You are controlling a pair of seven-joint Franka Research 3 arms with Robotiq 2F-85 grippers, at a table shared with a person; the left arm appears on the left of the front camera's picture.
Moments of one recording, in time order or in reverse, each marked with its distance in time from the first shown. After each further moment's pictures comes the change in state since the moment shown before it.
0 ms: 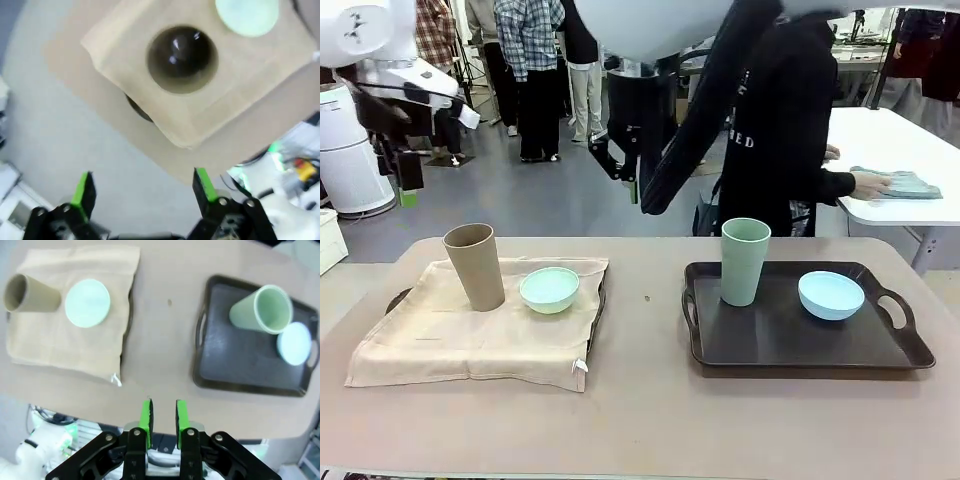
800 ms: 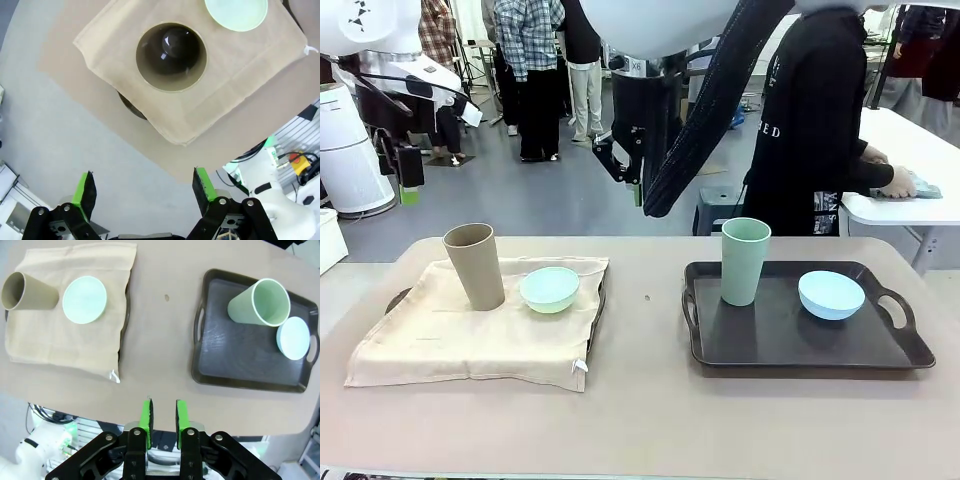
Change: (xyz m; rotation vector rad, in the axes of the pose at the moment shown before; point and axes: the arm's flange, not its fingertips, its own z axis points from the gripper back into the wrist) left arm 0.000 0.002 0.001 -0.027 0.006 -0.015; right arm -0.003 -0.001 -0.001 -0.003 0.007 -0.007
